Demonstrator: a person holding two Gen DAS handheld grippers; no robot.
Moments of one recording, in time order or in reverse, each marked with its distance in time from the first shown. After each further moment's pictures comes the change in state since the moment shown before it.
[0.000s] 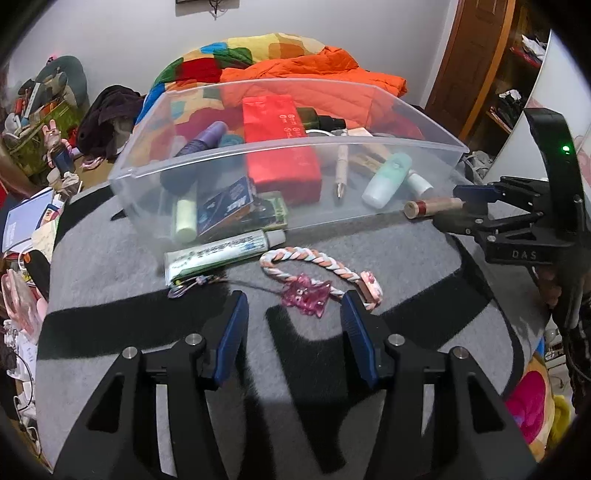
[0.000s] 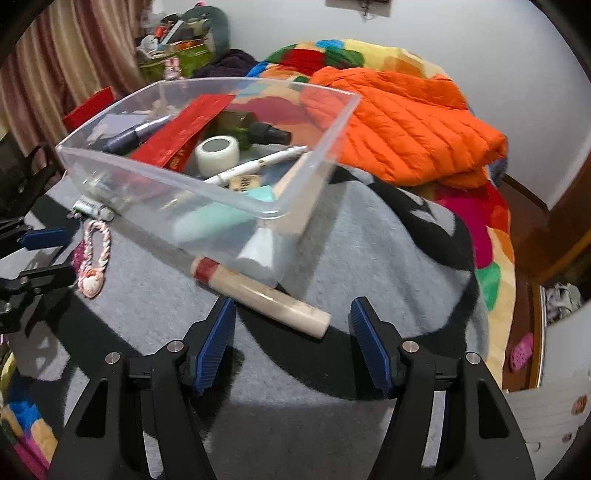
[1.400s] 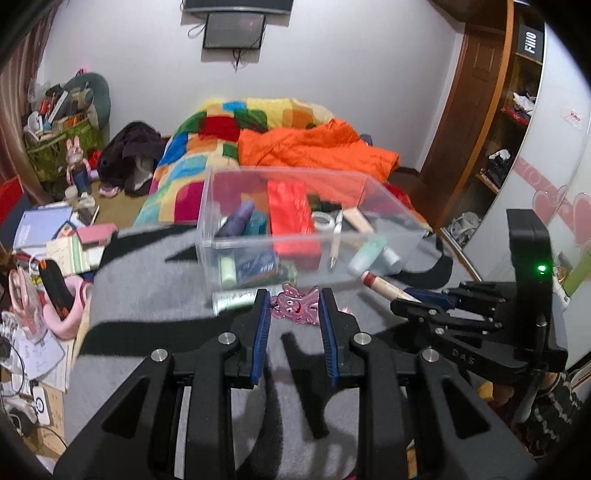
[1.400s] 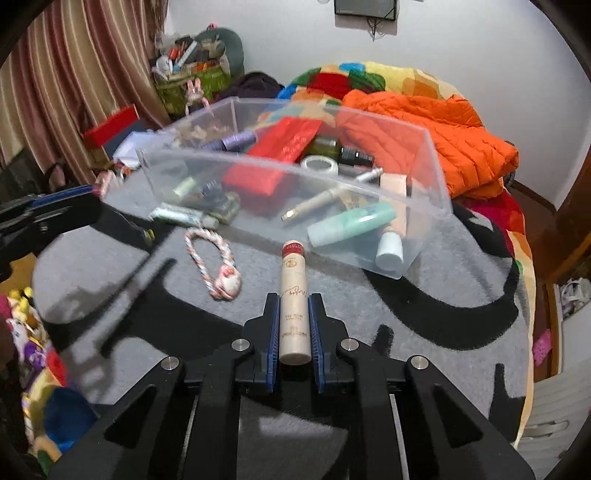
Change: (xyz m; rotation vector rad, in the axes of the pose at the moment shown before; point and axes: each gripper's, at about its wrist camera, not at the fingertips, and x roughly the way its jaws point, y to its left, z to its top) left arm -0.098 0.018 -0.001 -0.082 -0.252 -0.032; right arm -0.043 0.077 -0.007 0.075 -0.122 0.045
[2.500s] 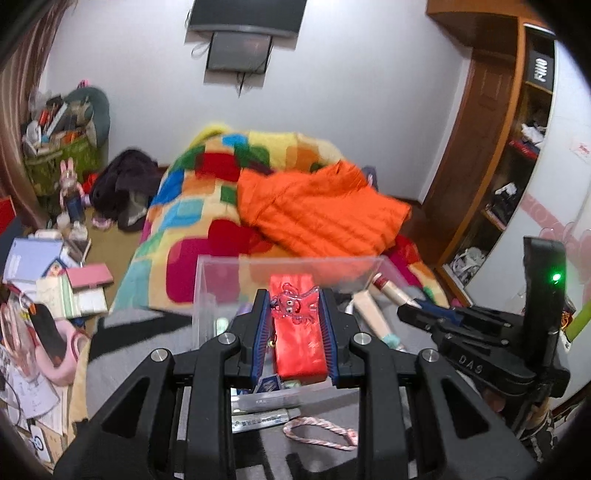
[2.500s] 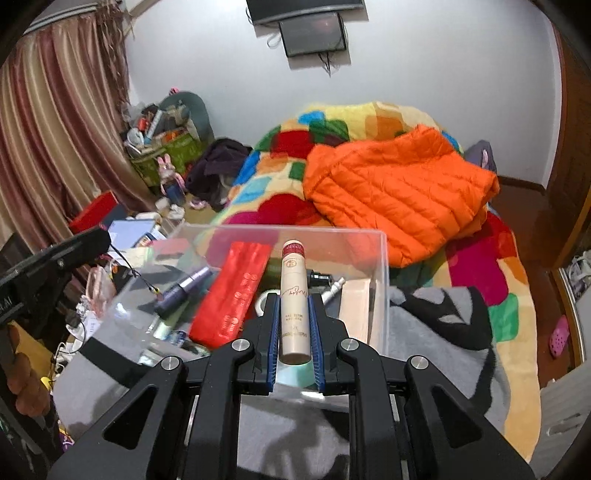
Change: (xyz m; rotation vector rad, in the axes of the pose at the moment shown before) left arm 0.056 0.021 0.097 -0.047 -0.058 -0.005; right arm 0.014 -0.044 0.091 0.174 -0.125 -0.017
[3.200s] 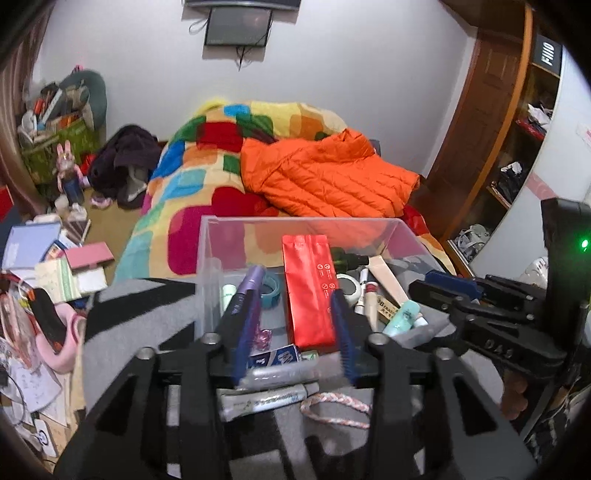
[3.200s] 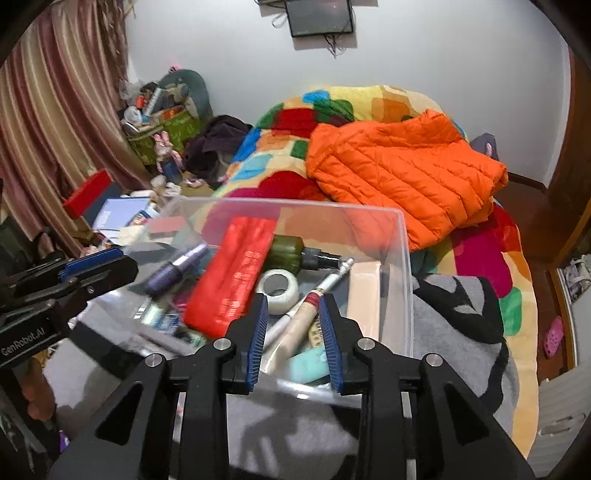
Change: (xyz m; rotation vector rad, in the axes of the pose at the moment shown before) left arm 0.009 0.011 -0.023 0.033 0.068 0.016; right arm -0.003 0.016 -0.006 -0.043 0.033 0.006
